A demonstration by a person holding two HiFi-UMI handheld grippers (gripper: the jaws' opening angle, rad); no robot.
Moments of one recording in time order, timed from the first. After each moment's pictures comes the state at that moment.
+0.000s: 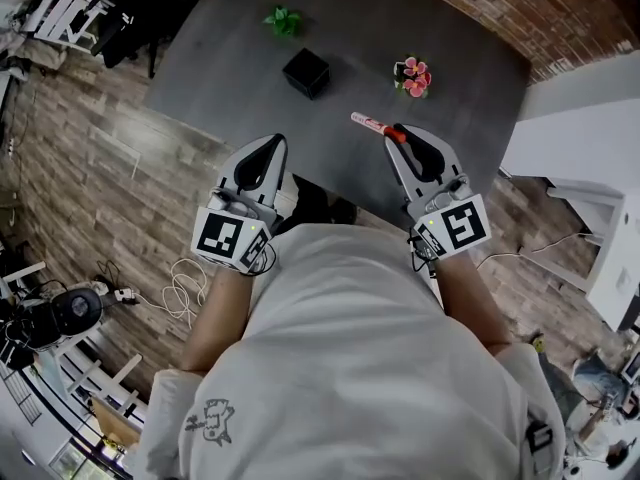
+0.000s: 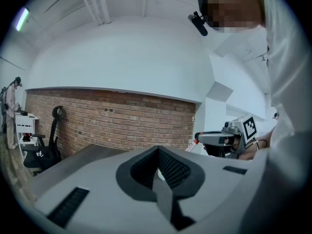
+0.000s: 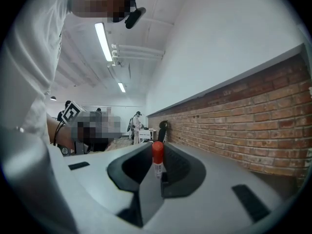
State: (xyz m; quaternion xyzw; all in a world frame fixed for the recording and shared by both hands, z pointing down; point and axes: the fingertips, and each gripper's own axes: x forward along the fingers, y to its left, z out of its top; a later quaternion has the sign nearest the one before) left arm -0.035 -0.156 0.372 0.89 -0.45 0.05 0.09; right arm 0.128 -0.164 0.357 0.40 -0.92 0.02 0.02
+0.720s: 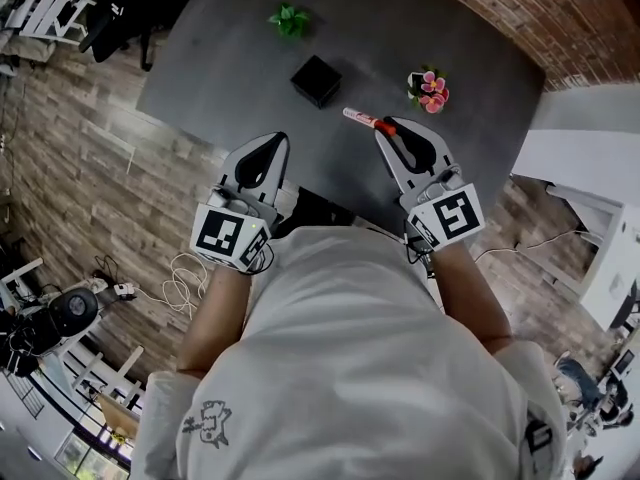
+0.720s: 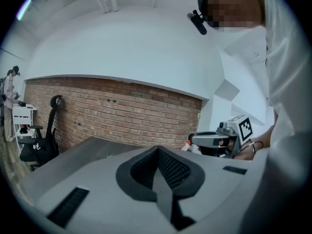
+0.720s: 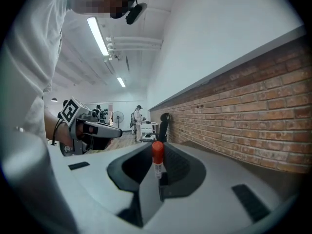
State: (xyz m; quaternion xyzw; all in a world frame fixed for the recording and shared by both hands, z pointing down) left arm -0.064 -0.224 0.404 0.89 -0.44 0.06 0.13; right arm 0.080 -0.242 0.393 0.38 -0.92 0.05 0.05
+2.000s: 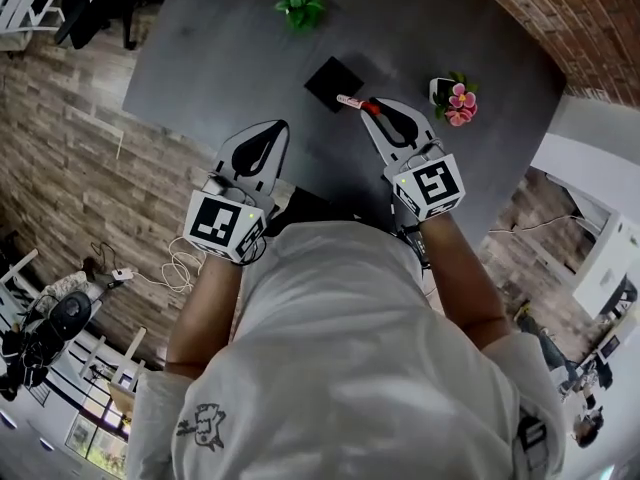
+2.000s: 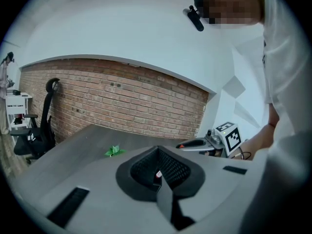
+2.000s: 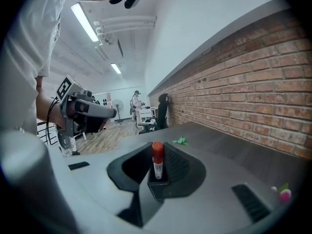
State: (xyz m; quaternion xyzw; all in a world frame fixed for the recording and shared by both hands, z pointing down) left arm -0.103 -0.302 0.468 0.89 -0.41 0.10 0.19; right arm 0.023 -0.331 0.513 0.36 -0.92 0.11 0.13
